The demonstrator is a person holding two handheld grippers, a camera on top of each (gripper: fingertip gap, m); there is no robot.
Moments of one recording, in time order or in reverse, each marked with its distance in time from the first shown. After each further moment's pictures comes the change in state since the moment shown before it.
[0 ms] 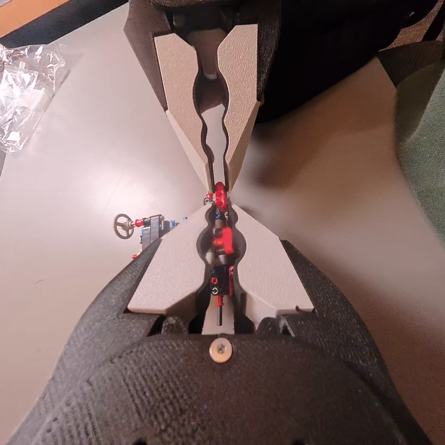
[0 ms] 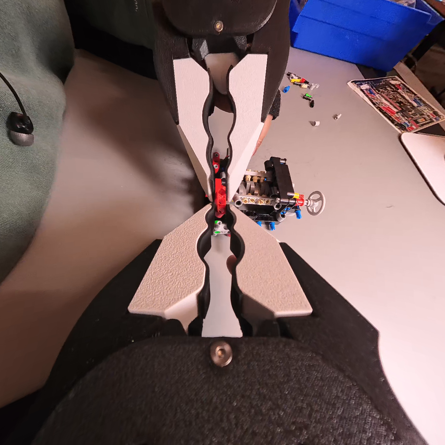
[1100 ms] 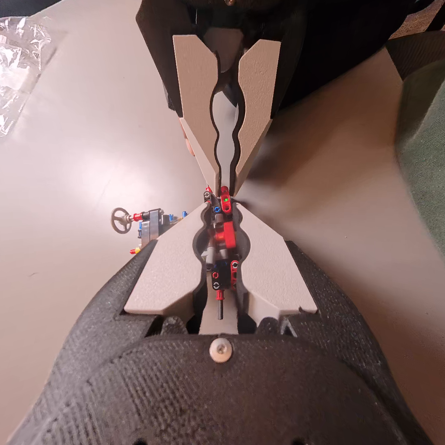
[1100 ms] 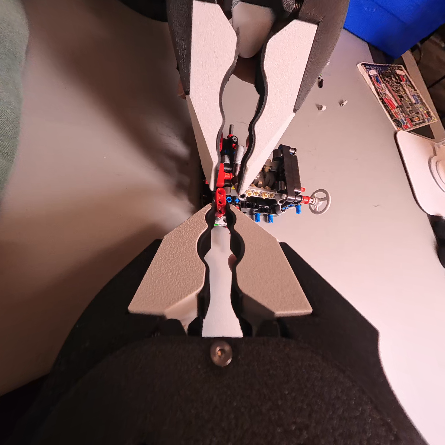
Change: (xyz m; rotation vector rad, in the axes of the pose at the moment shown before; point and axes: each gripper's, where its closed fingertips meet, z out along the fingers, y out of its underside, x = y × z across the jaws) left arm -0.003 0.005 0.001 -0.057 0.016 -0.027; right arm -0.002 0.015 0.009 -0.148 0.050 -0.140
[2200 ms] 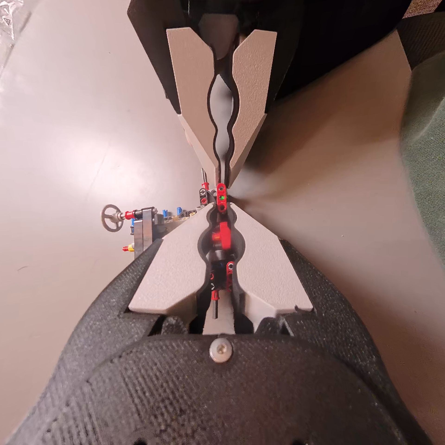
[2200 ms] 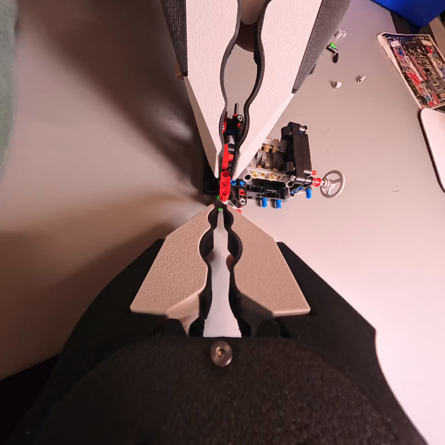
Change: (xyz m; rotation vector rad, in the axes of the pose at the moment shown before) left arm 0.004 0.005 0.004 -0.083 0.021 -0.024; right arm -0.003 0.014 0.001 -0.042 -0.038 0.034
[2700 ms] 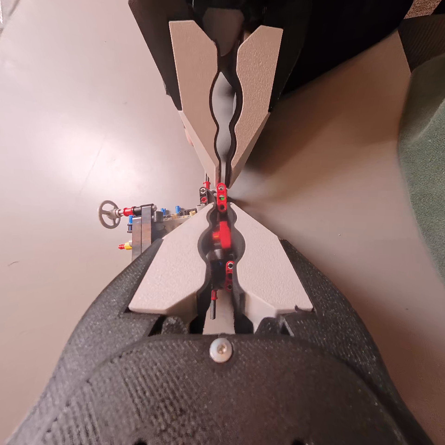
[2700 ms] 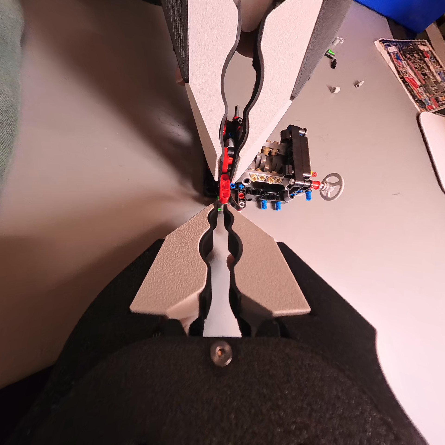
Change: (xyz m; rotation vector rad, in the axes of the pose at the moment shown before) left arm 0.001 0.002 0.000 -0.018 0.014 -0.029; right arm 0.000 -0.003 0.001 0.020 -0.001 0.009
